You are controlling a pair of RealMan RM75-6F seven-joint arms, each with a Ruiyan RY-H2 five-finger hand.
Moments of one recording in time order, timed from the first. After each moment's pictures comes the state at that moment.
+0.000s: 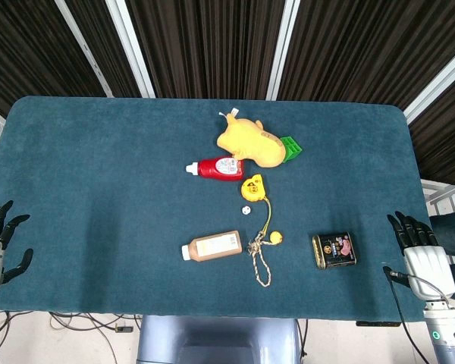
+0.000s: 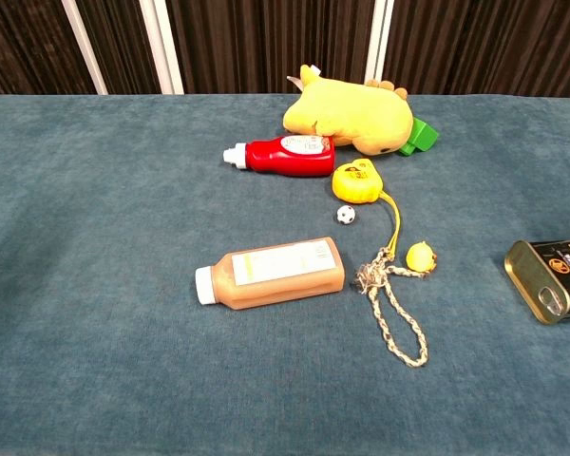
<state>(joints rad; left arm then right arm) -0.07 -1.13 -0.06 -1.64 1.50 1.52 0.02 0.12 -1.23 0.06 -1.46 -1.55 1.50 -0.10</state>
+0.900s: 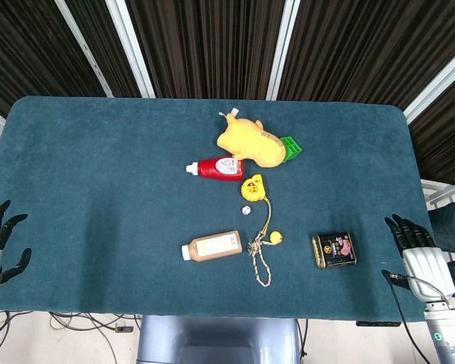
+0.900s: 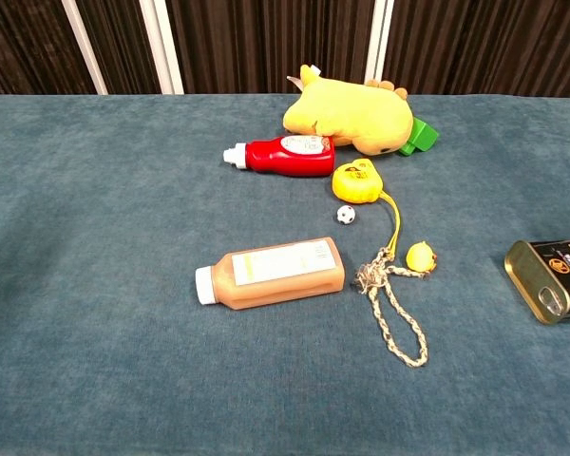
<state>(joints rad) -0.07 -1.13 -0.06 -1.64 1.49 1.52 0.02 0.12 -1.19 0.04 -1.49 -1.55 1.47 -0.07</state>
